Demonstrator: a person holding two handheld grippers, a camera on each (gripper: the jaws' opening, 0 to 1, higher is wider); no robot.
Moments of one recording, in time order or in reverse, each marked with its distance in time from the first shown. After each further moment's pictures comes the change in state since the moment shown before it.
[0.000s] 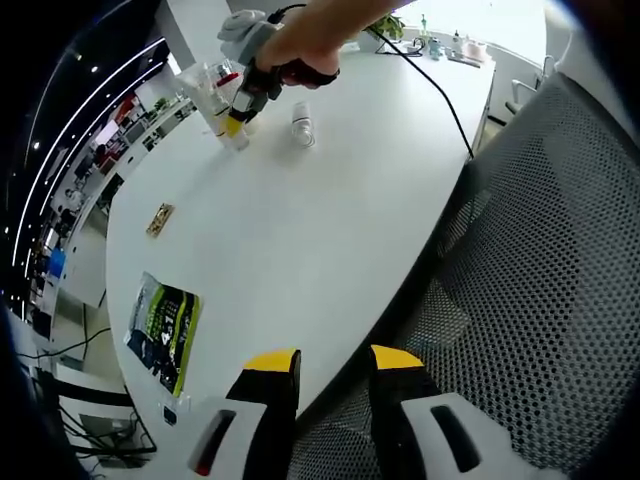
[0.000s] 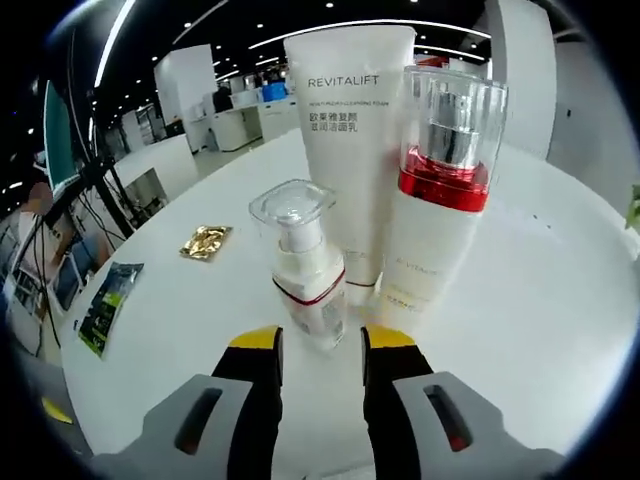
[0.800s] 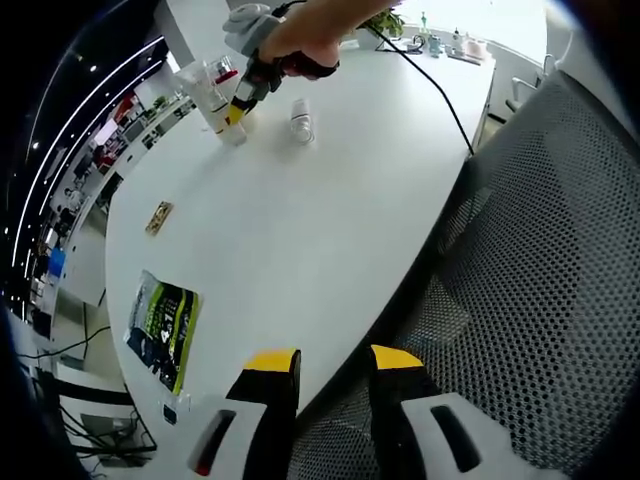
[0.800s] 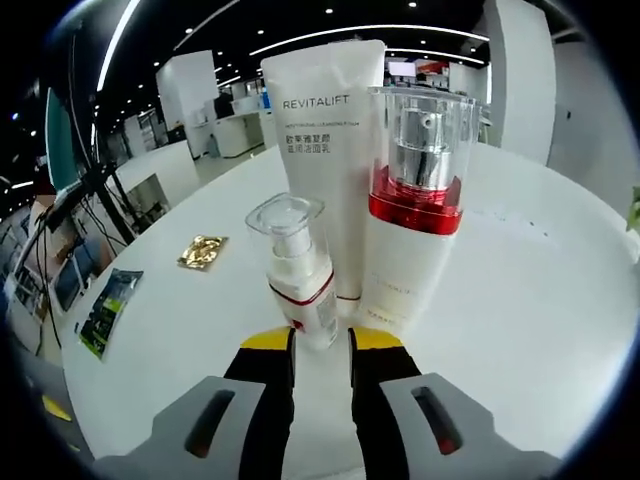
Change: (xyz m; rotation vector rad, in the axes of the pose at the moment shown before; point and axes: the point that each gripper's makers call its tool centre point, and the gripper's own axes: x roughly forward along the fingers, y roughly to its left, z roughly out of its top) left arm 0.001 0.001 -0.003 0.000 0.015 -0.001; right arm -0.001 -0.004 0.012 -0.015 -0.033 0.010
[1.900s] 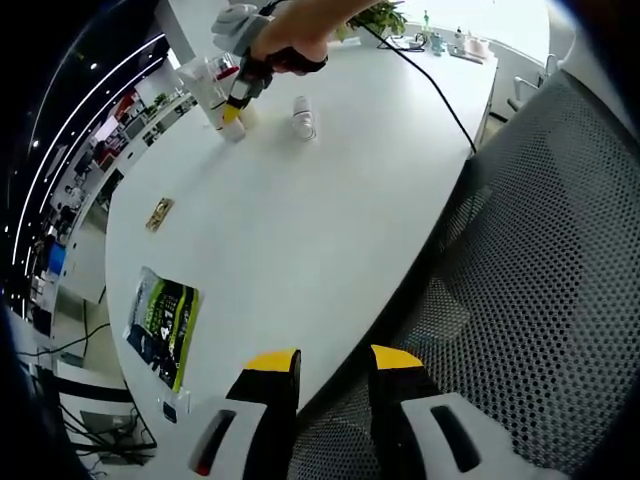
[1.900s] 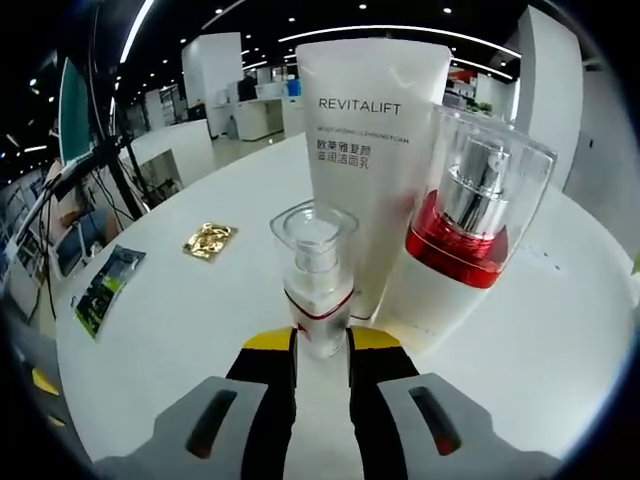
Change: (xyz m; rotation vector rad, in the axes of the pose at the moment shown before) left arm 0.000 0.001 -0.002 -0.006 0.011 0.003; right arm 0.012 0.004 0.006 -0.124 0.040 0.043
